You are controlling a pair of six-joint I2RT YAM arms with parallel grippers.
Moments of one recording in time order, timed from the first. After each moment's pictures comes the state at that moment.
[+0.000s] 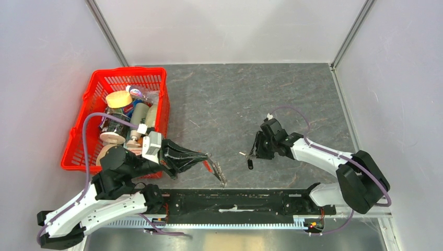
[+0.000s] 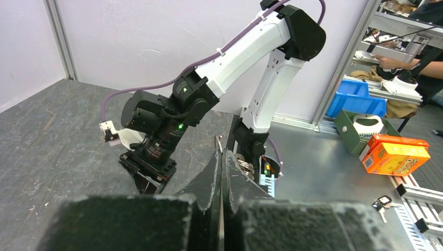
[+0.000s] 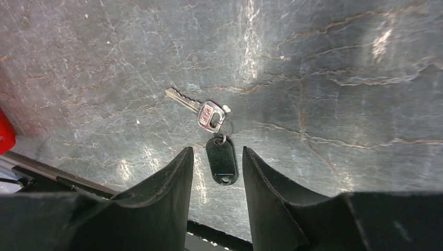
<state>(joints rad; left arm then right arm) -1.04 0.45 0.82 -0.13 0.32 -0.21 0.62 1.32 0.68 -0.35 -0.08 0.80</state>
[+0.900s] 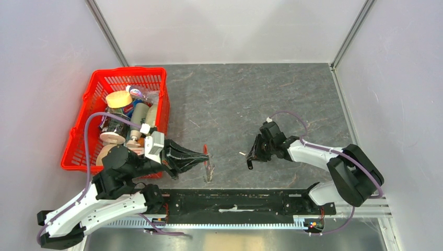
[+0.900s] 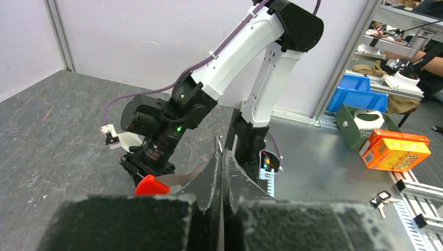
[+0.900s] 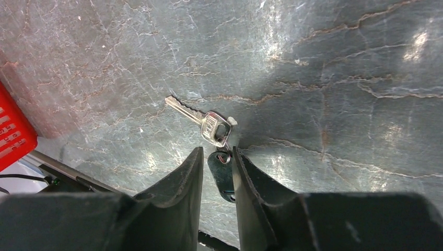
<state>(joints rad) -1.04 0.45 0.81 -0.16 0.32 -0.21 0.62 1.41 0.59 -0.16 -0.16 0.89</state>
